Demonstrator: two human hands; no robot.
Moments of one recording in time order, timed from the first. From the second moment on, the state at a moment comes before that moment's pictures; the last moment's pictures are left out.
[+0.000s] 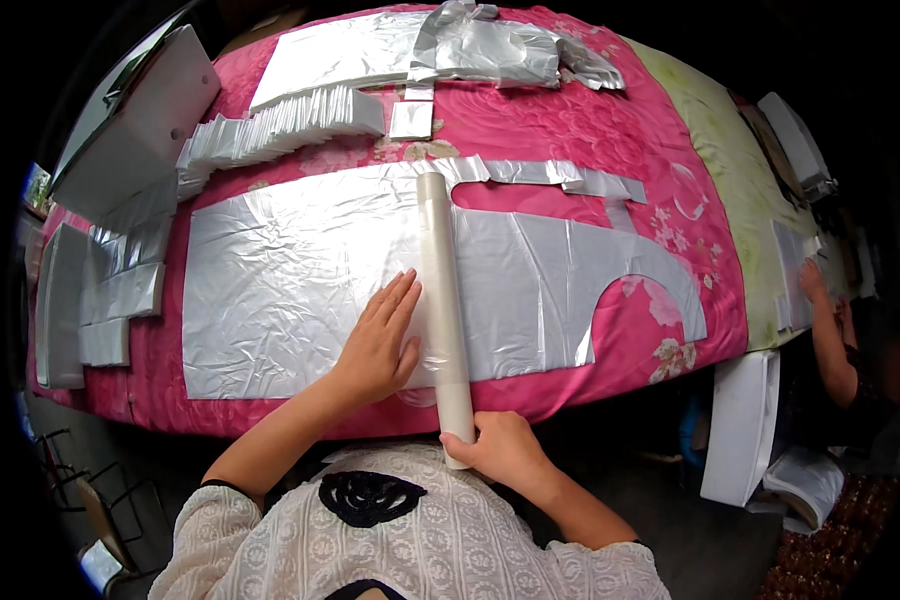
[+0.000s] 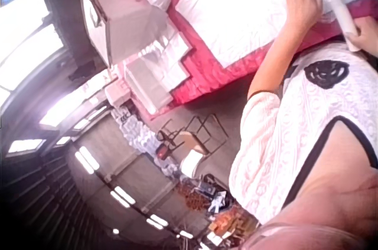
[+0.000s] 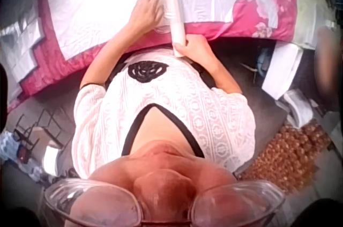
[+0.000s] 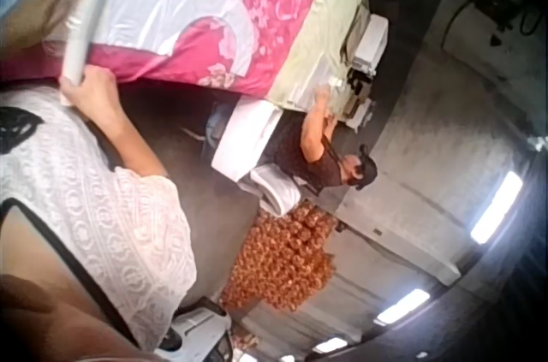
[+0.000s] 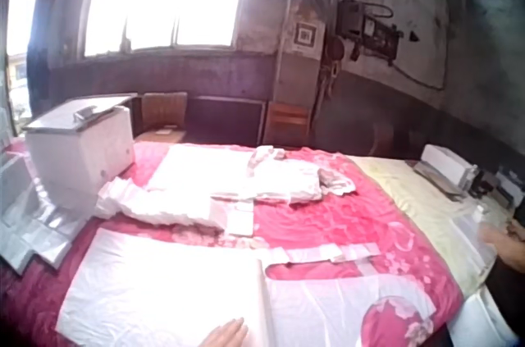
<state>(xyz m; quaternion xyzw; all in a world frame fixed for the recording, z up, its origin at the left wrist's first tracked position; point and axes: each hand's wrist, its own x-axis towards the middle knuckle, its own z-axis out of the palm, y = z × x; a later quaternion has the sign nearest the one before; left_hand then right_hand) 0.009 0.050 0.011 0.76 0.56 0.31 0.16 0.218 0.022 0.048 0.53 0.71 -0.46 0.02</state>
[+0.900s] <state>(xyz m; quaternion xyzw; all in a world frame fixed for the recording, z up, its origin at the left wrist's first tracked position) 0.025 0.046 -0.017 0.77 0.61 0.17 0.07 0.173 0.329 0.008 0.28 0.21 -0.74 -0.58</state>
